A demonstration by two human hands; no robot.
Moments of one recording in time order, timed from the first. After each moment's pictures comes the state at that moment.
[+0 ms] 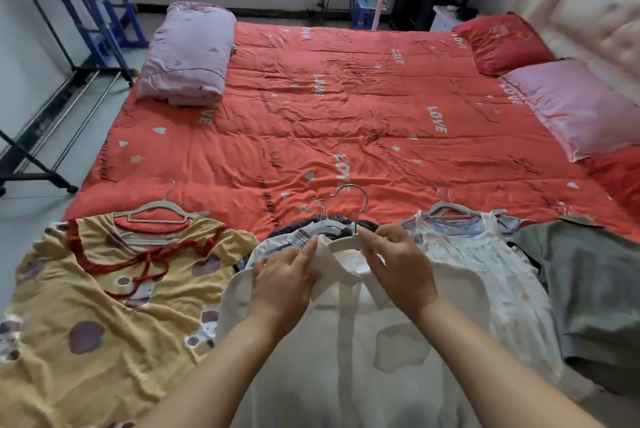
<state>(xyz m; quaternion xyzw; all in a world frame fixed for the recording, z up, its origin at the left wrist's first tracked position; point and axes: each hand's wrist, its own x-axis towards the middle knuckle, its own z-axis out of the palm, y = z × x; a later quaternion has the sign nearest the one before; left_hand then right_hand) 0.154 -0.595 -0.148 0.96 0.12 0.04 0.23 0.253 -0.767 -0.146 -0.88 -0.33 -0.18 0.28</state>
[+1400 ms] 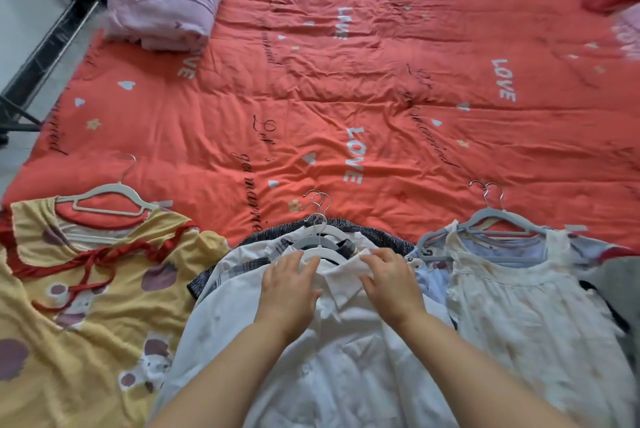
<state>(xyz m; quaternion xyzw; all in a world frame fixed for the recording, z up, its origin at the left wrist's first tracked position) 0.325 -0.610 -0.285 0.96 0.18 -0.17 0.14 0.423 -0.761 -0.316 -0.93 -0.30 0.10 0.18</state>
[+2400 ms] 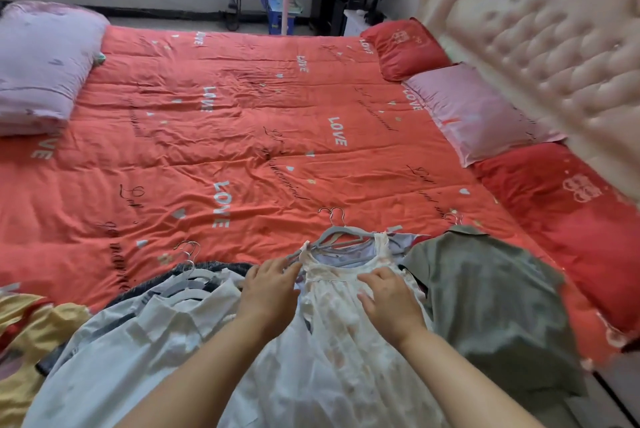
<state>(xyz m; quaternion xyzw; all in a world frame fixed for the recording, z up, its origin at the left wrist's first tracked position) 0.388 -0.803 -0.167 0.98 0.02 -0.08 0.15 0.423 -1.008 -0.173 -0.97 -0.14 0.10 0.16</state>
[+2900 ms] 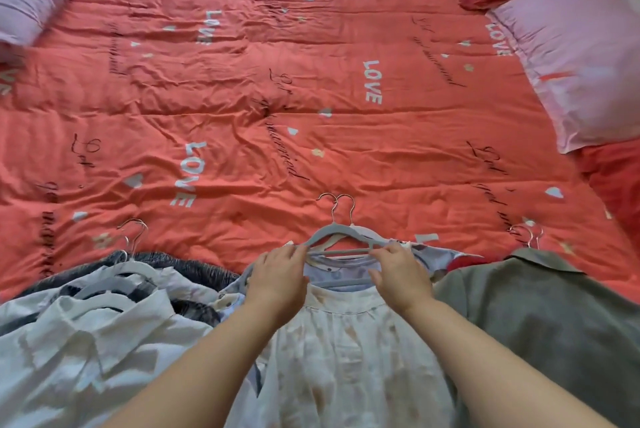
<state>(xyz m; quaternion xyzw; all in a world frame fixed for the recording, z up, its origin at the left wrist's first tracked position) 0.569 -0.878 -0.308 0.97 0.12 -0.17 0.14 0.657 -1.061 -0.330 -0.95 -0.21 0.21 0.08</state>
